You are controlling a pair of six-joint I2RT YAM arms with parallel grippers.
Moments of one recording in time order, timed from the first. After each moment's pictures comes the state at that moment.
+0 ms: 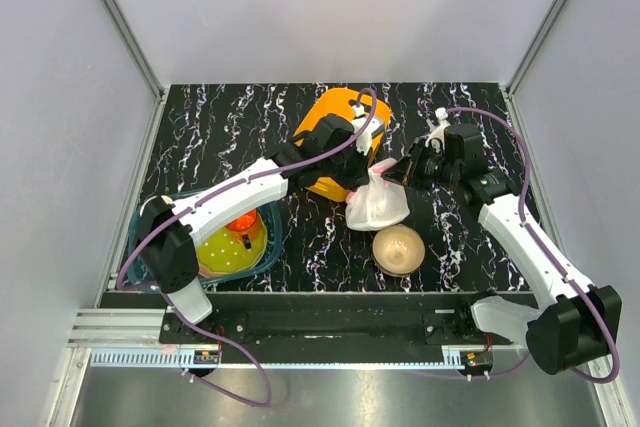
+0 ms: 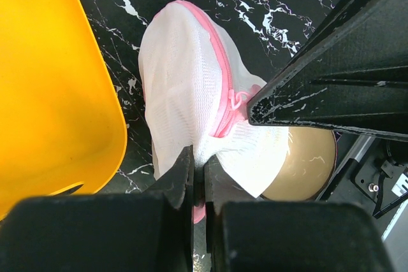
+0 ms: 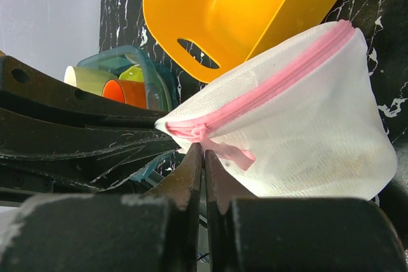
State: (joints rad) left arm -0.85 1.68 1.49 -0.46 0.17 -0.18; right arm 0.30 1.15 0.98 -0.40 -0.43 0.67
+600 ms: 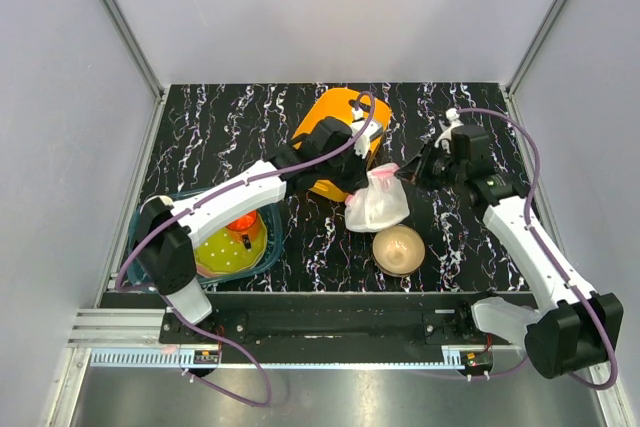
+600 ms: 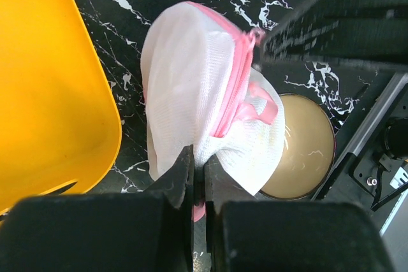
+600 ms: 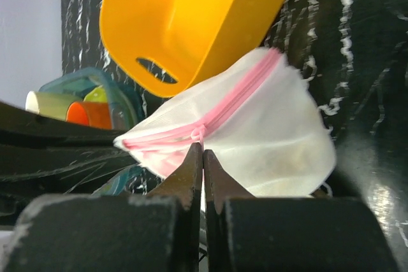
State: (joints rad) left arm -0.84 1.67 1.46 -0.44 0.19 -0.18; right arm 0.28 1.14 0.99 -0.46 -0.32 0.62
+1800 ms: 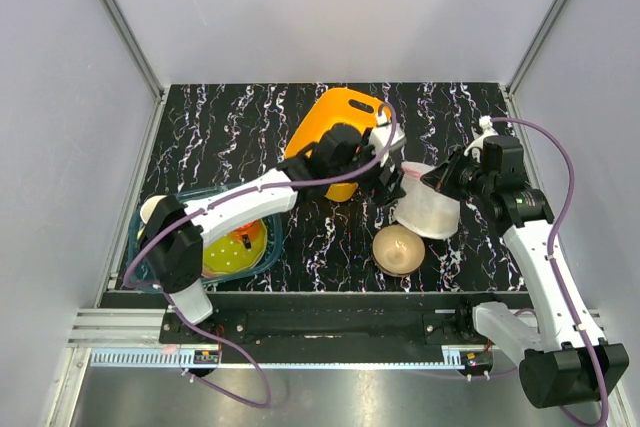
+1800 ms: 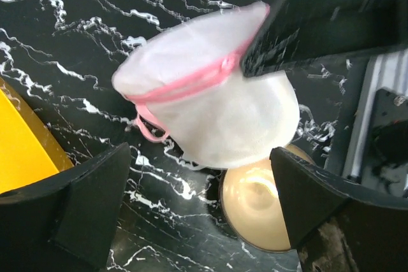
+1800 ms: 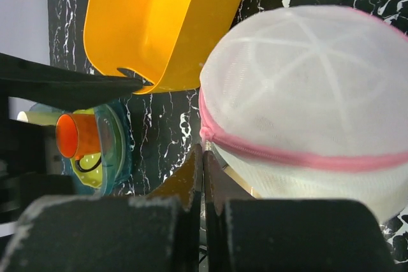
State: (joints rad) left arm -0.90 1.72 1.49 -0.19 0.31 -0.05; right arm 0.11 0.96 0.98 -0.62 -0.32 0.55
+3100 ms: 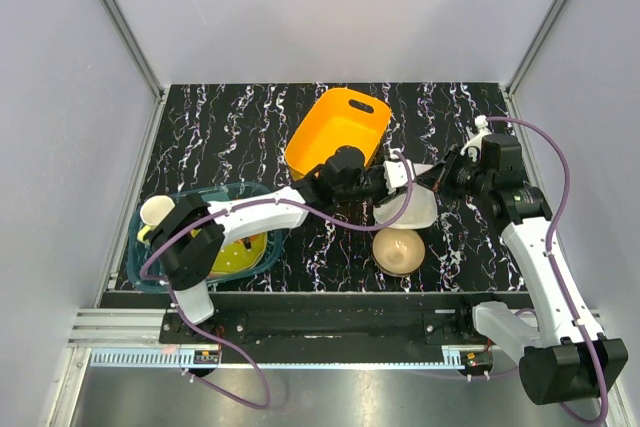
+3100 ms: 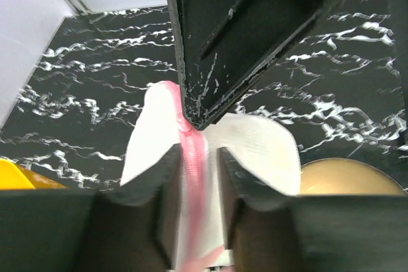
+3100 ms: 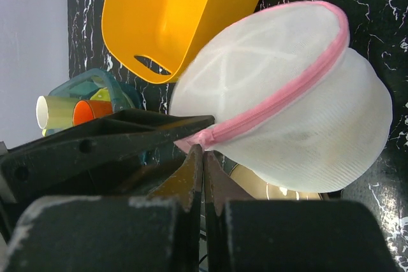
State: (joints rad) left arm -0.96 1.76 1.22 0.34 0.36 0.33; right arm 0.11 0.98 0.98 -0.60 -0.41 0.57
